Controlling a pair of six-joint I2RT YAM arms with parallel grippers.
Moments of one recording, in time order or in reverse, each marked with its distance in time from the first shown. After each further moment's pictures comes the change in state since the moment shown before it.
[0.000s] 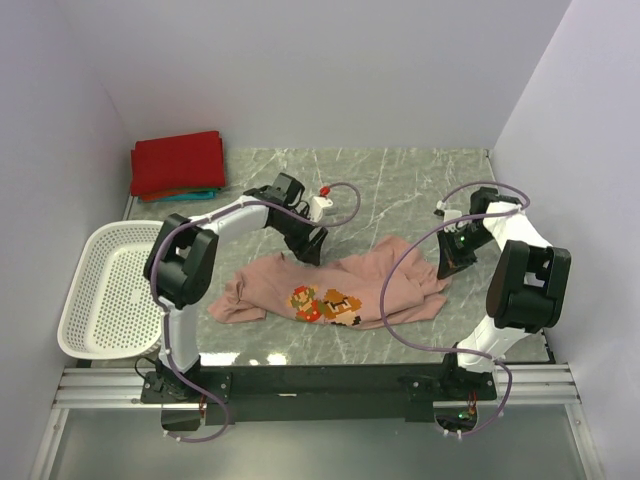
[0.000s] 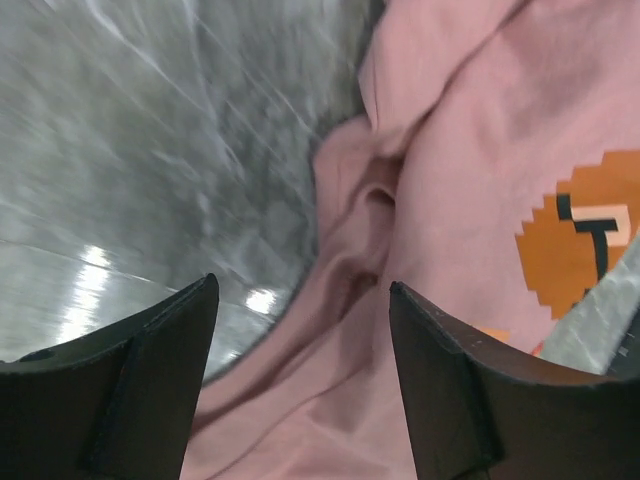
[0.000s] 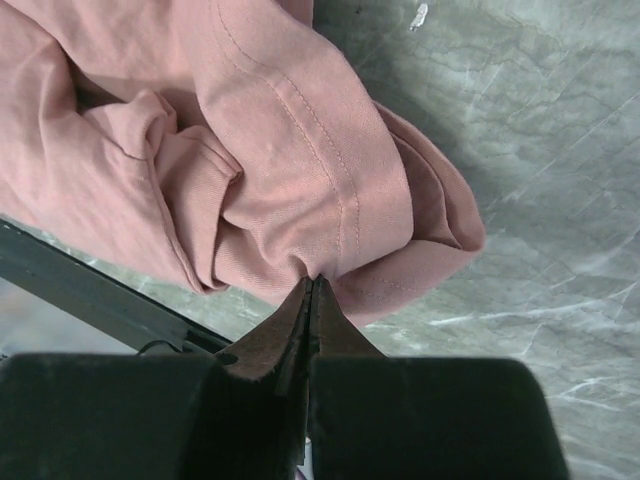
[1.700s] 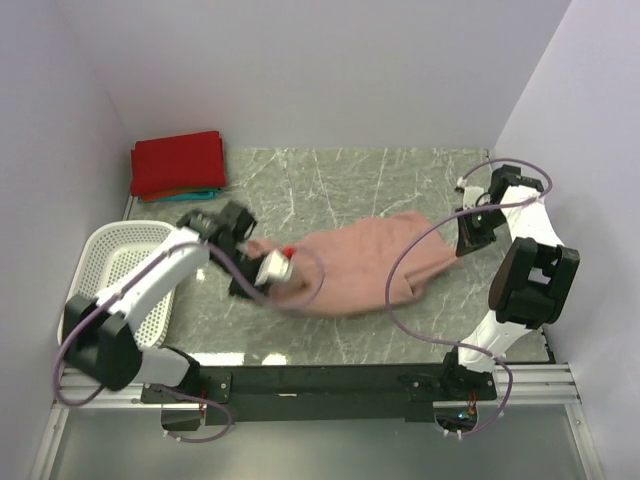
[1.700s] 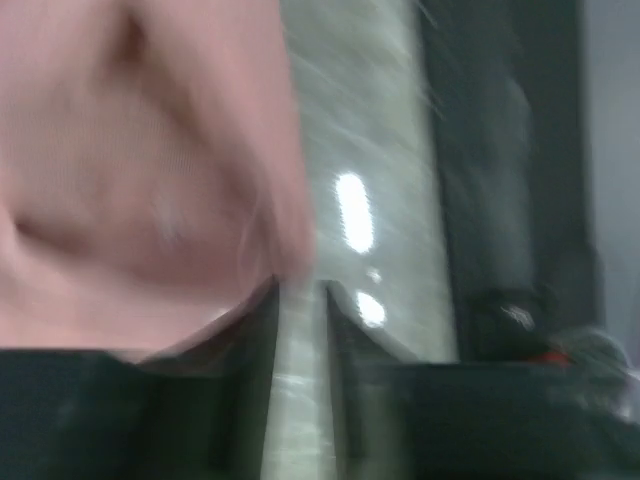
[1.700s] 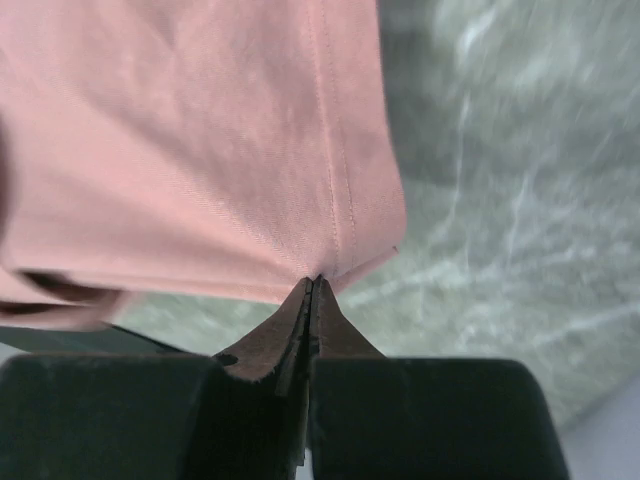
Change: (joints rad) left arm 0.048 -0.547 -0.194 -0.606 0.113 0.737; right arm -0.075 0.058 0.258 -0.036 0.063 0.044
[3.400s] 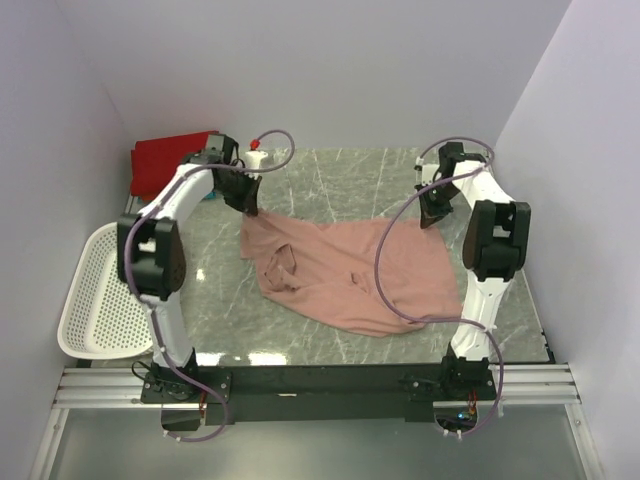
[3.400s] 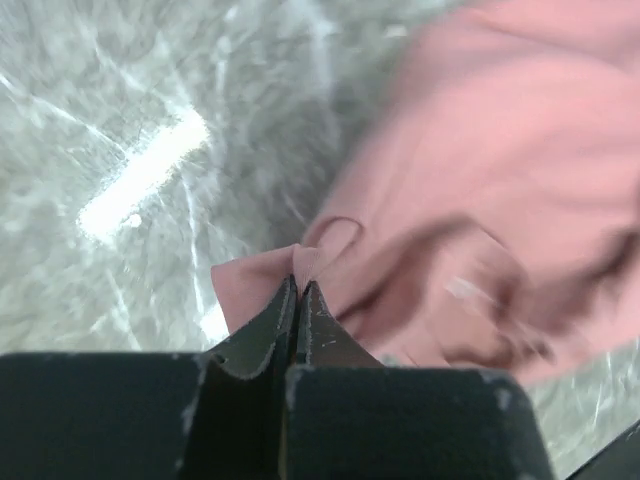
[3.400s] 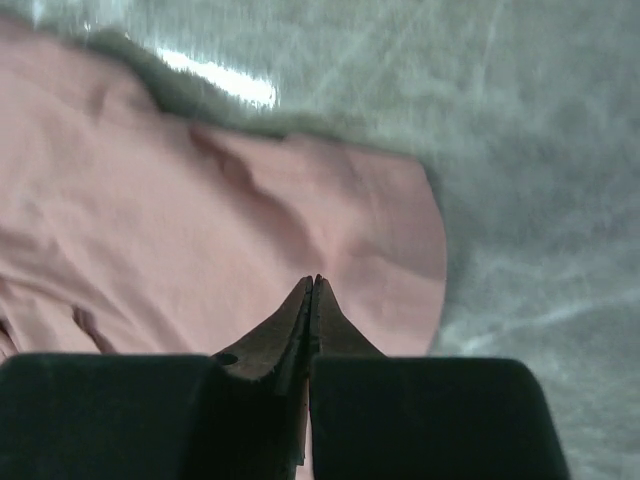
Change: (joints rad) left arm 0.299 0.575 0.439 0.353 -0.286 -0.780; right arm 0.244 0.409 0.339 0.126 0.086 0.151
